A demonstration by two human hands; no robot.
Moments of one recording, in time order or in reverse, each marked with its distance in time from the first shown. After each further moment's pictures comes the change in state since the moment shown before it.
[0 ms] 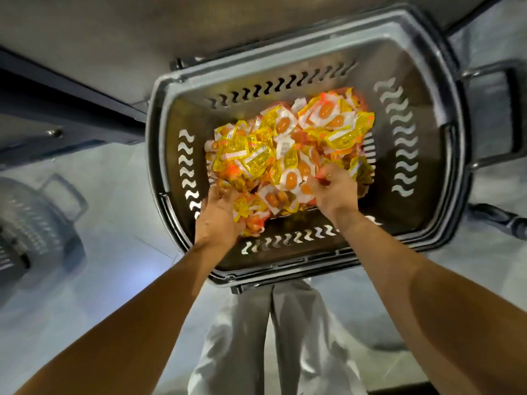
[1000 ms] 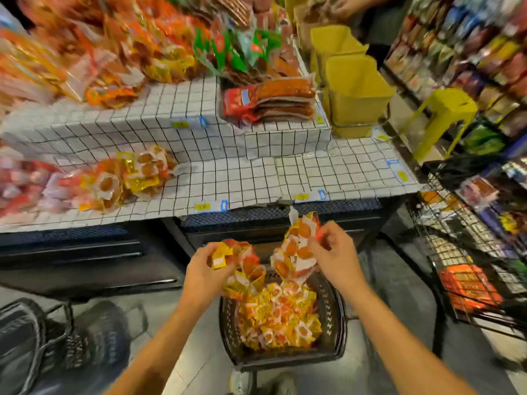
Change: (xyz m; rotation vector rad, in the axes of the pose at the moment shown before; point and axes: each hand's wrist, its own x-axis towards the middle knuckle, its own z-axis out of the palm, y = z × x) left_hand -0.351 0.154 -0.416 -0.831 0.595 0.195; right_hand -0.314 -0.332 -0.405 0.403 0.112 -0.700
